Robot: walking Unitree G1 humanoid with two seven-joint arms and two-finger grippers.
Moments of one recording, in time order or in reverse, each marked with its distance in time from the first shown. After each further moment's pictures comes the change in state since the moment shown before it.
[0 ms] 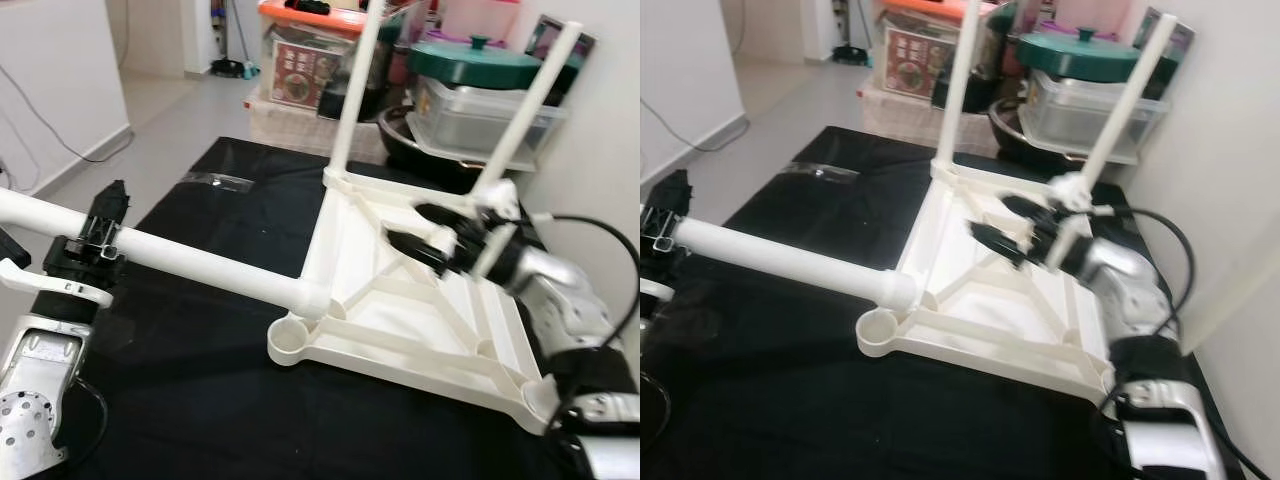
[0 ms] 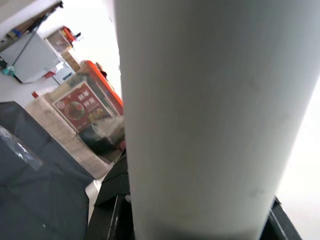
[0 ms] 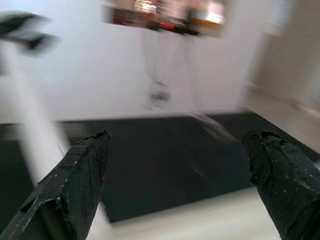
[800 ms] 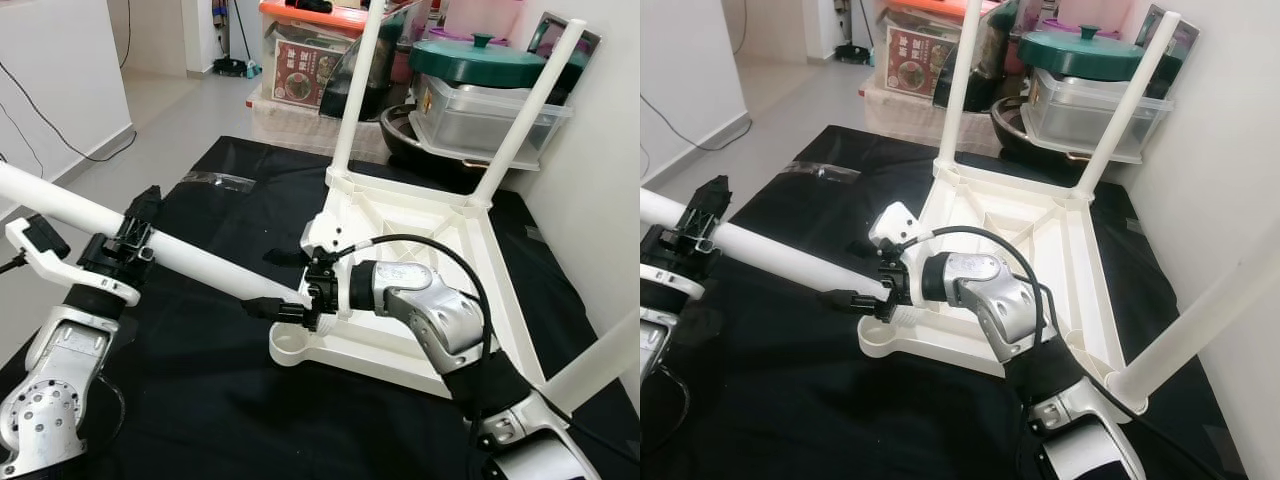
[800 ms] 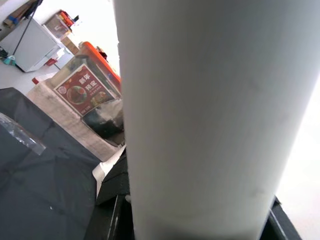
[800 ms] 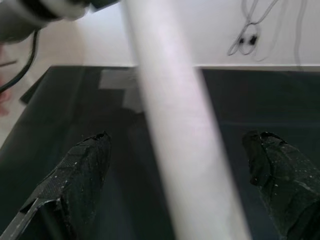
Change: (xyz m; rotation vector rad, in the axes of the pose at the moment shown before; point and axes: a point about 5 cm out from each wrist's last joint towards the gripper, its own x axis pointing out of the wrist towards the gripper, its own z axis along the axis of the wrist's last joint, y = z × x) left arm 0.010 -0.003 -0.021 0.056 0.085 -0.013; right arm 0.088 0.097 -0.039 0.040 0.304 0.279
